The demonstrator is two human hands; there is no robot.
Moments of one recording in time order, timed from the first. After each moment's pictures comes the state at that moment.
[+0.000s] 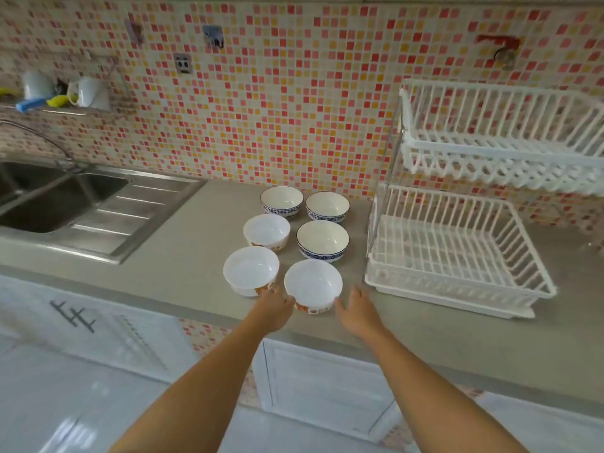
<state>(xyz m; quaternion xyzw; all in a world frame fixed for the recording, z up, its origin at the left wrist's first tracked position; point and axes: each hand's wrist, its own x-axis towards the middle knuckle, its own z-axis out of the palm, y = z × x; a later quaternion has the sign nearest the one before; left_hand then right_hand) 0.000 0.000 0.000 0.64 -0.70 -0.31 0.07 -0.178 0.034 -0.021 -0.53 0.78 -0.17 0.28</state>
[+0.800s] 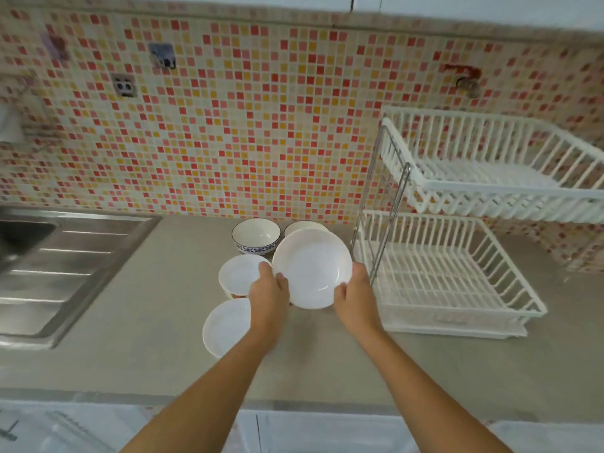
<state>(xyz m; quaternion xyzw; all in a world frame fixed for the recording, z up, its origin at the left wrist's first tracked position) -0.014 -0.099 0.056 0.60 -0.64 -0.32 0.36 -0.148 -0.044 0.055 -0.47 0.77 -0.41 0.15</state>
